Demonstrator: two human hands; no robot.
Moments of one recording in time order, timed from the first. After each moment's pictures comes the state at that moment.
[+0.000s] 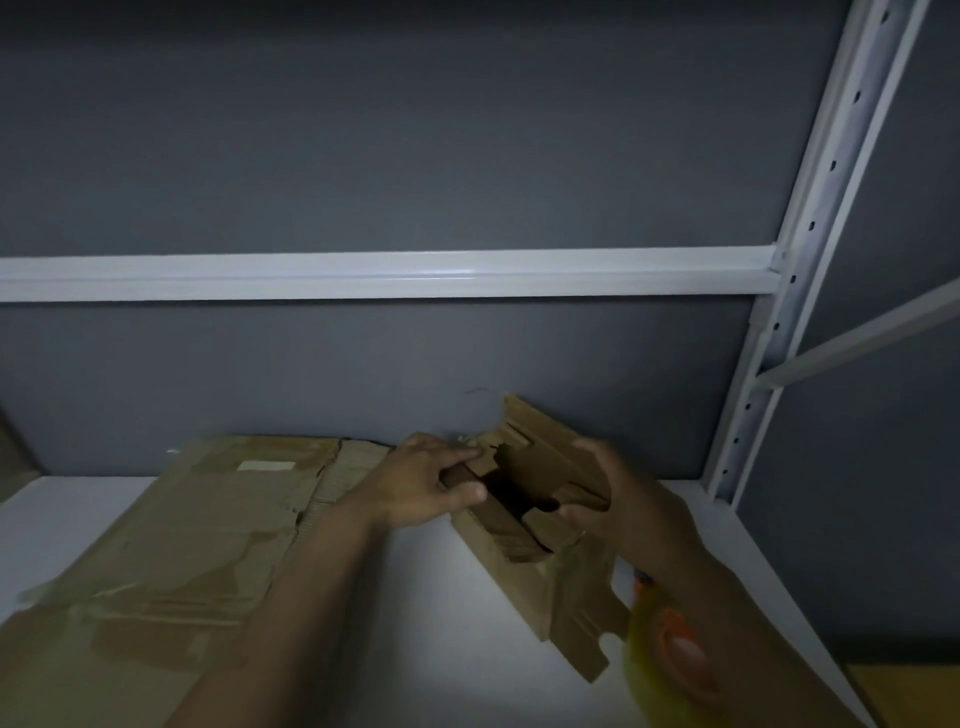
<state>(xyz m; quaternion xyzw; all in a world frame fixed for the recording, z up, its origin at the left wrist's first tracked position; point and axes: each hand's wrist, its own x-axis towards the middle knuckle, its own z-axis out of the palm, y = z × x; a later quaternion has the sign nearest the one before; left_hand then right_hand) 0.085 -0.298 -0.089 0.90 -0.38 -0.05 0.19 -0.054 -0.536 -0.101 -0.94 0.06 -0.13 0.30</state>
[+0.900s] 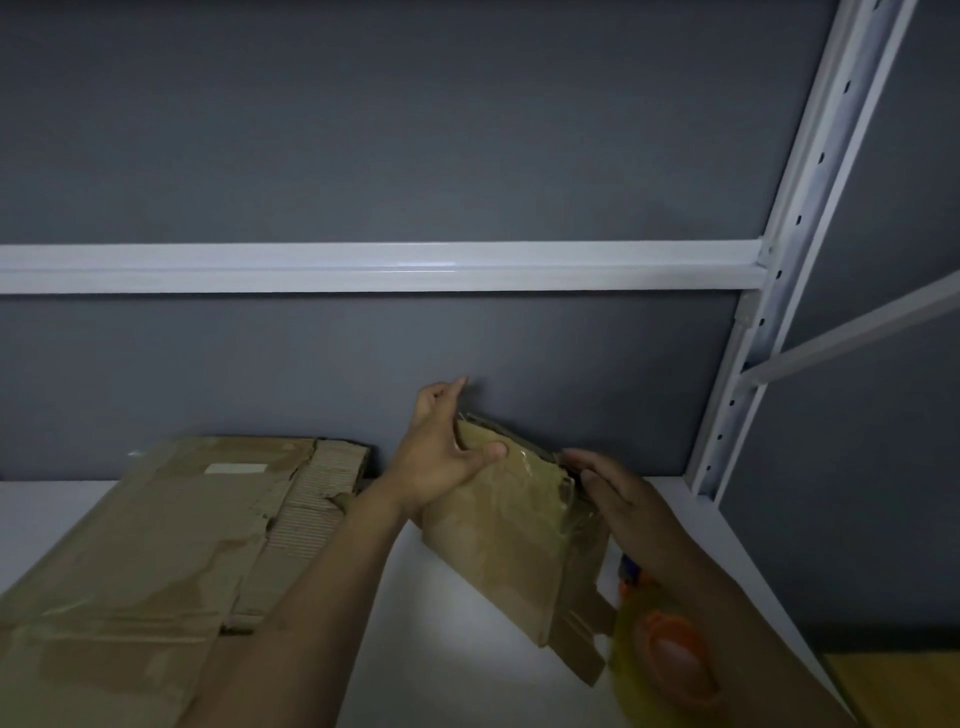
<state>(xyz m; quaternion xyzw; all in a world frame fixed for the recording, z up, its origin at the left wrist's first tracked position) 0.096 -0.354 -0.093 0.85 -0.30 0.01 0.43 -0.040 -0.555 -0.119 -0.86 0.04 -0.14 0.49</state>
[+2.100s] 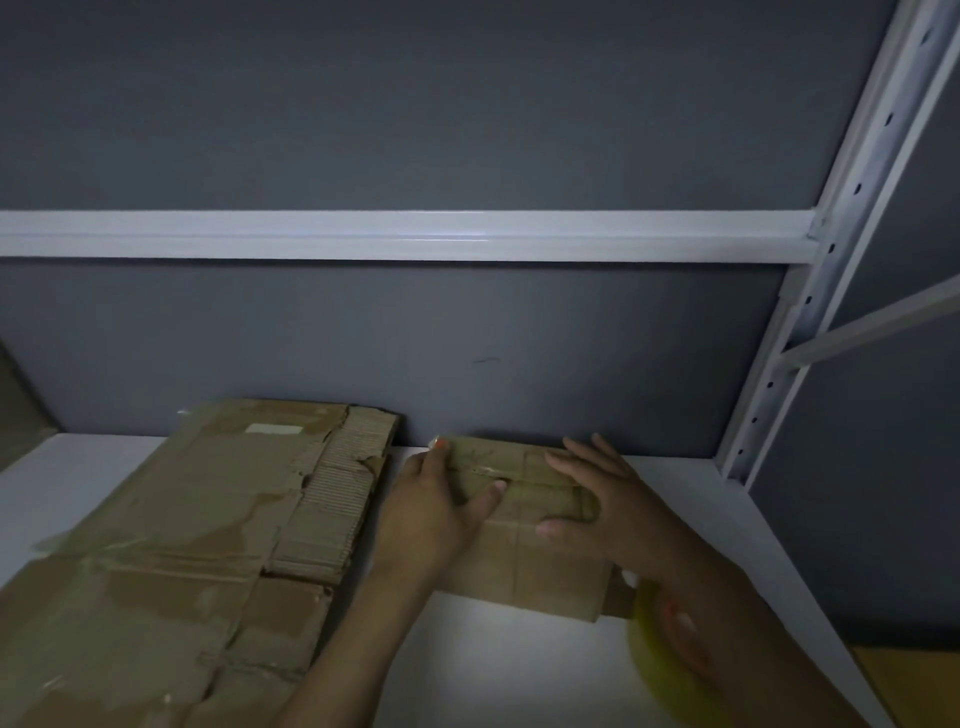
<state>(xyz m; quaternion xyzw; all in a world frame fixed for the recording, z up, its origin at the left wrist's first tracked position) 0.007 -0.318 -0.125 0.94 -0.11 0.07 0.31 -0.050 -0.526 -0.120 -0.96 -0.01 0.00 0.27</state>
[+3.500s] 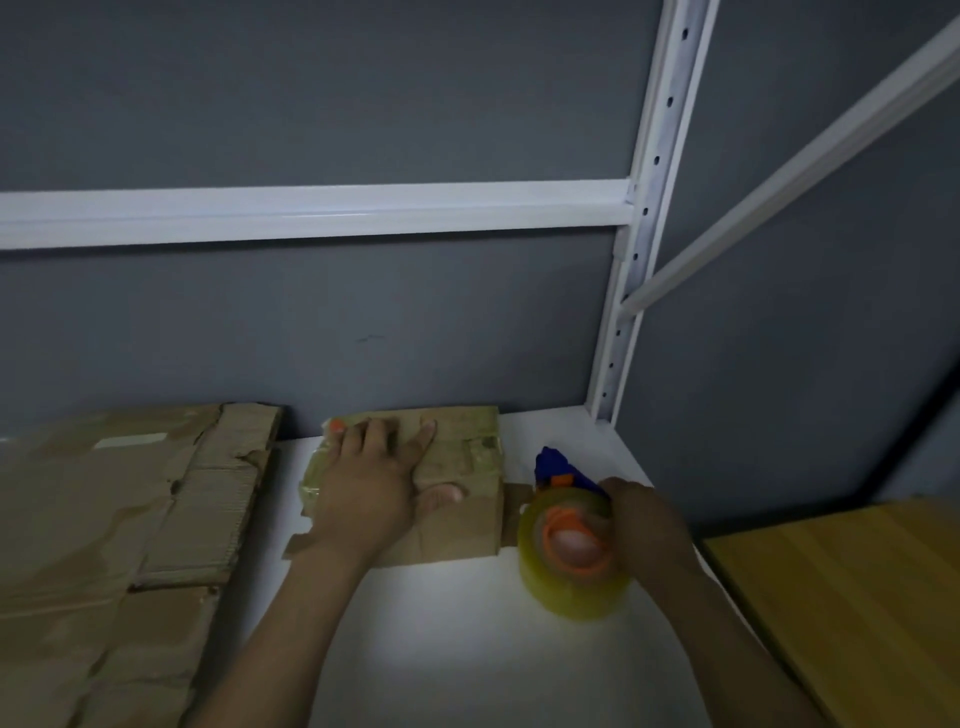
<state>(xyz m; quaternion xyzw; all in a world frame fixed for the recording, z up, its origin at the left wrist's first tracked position) 0.005 -0.348 -0.140 0.92 -0.37 0.16 0.02 -0.153 -0.590 -0.166 -0.95 0.28 -0.04 0.16</state>
